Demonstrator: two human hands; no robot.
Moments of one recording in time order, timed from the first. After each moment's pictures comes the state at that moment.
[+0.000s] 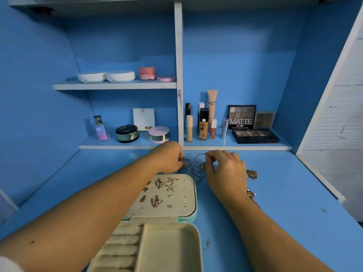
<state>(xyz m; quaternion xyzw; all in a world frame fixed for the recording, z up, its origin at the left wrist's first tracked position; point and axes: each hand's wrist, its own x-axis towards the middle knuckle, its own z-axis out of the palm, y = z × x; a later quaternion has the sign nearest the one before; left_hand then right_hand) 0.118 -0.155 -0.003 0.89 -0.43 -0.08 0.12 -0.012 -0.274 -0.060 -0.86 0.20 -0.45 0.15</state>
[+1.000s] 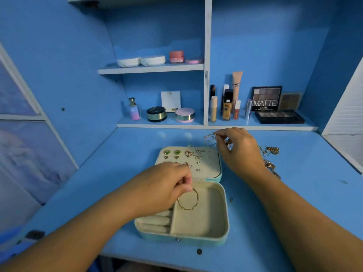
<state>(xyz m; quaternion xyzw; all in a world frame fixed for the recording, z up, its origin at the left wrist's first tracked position) -0.012 -0.007 0.004 0.86 -0.49 -0.04 0.16 -0.031 -0.246 -0.041 -0.87 0.04 -0.44 0.22</state>
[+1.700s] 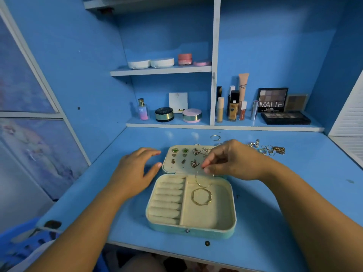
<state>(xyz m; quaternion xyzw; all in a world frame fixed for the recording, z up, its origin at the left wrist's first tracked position) 0.054 0.051 -0.045 0.91 -0.34 0.11 0.20 -0.066 -0.215 0.003 -0.90 -0.09 0.00 0.43</state>
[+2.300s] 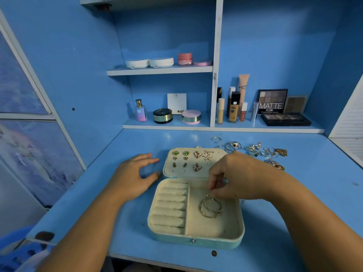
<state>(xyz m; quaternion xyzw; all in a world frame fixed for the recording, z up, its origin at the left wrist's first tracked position) 0.079 0.057 -0.066 0.91 -0.29 0.04 0.30 -0.085 -0.187 0.014 -0.98 -0.06 0.02 0.18</state>
